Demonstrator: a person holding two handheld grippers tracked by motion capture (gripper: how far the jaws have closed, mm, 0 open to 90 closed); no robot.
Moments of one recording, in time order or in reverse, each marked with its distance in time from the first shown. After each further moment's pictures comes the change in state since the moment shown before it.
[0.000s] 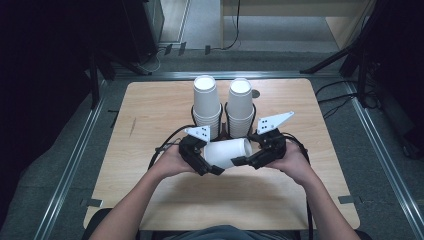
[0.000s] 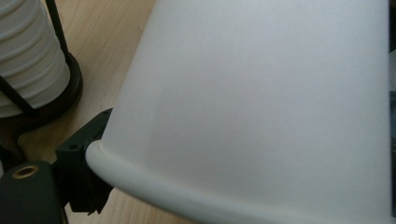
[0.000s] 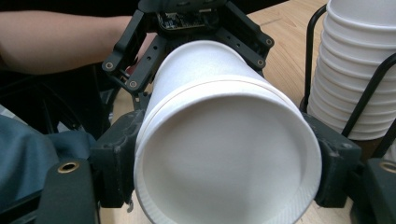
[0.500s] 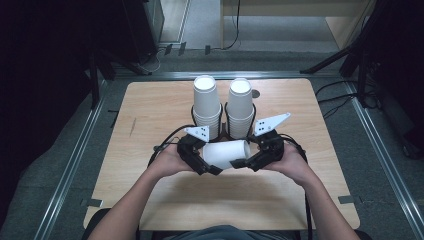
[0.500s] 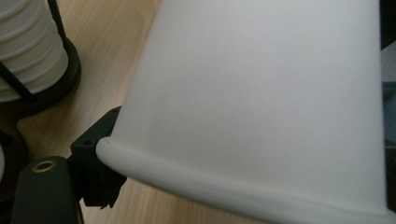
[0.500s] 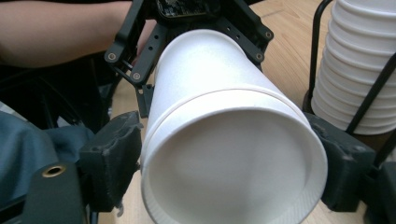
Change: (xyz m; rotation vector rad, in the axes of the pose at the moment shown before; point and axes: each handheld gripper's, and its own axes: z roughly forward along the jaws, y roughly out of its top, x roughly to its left) left arm 0.002 -0.002 -0.003 0.039 -0.013 -0.020; right arm 0.001 -0.001 0.005 0.032 -0.002 0.009
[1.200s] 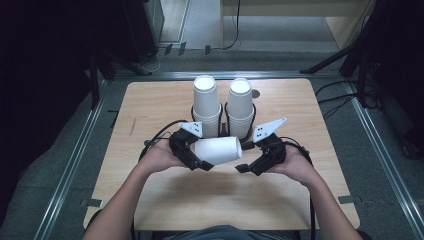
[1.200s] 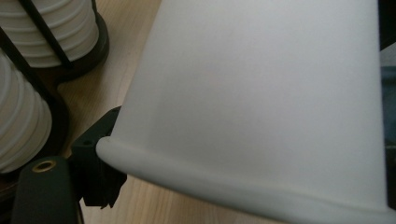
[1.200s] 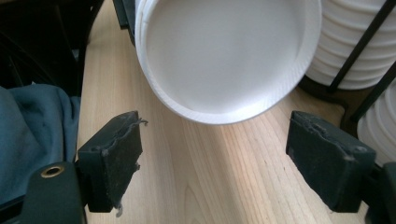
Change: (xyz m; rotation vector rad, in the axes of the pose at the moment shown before) left arm 0.006 0.001 -0.023 0.098 0.063 -0.020; right arm -0.005 -0.015 0.003 0.147 -0.069 -0.026
